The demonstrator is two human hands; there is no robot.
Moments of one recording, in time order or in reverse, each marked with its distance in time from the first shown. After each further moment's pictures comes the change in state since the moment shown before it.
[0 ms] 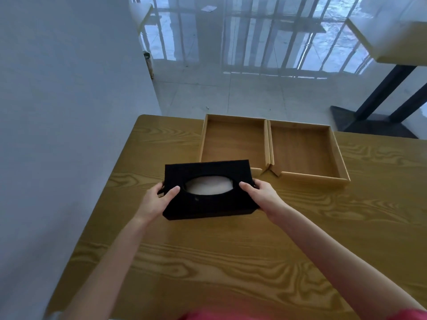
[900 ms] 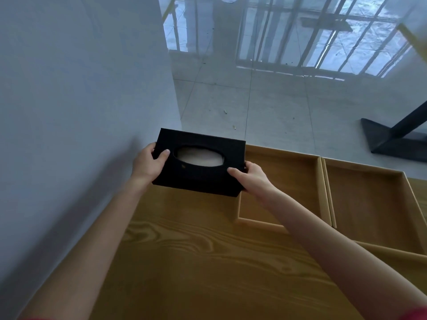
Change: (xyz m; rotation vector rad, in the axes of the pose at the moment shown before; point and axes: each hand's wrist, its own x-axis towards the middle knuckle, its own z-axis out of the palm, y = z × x) left_hand 0.214 0.067 -0.103 0.128 0.235 0.136; right_hand 0.170 -0.142 0.098 -0.086 -0.042 -0.093
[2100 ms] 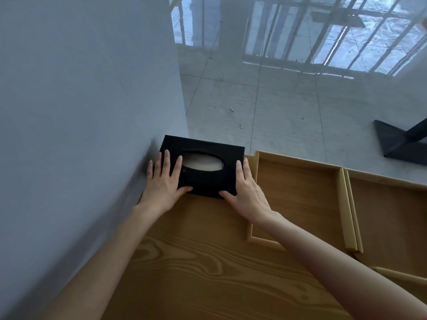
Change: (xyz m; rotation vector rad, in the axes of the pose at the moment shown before) left_hand 0.021 -0.057 0.040 0.941 -0.185 0.267; right_hand 0.030 0.020 0.039 -0.740 0.057 -0.345
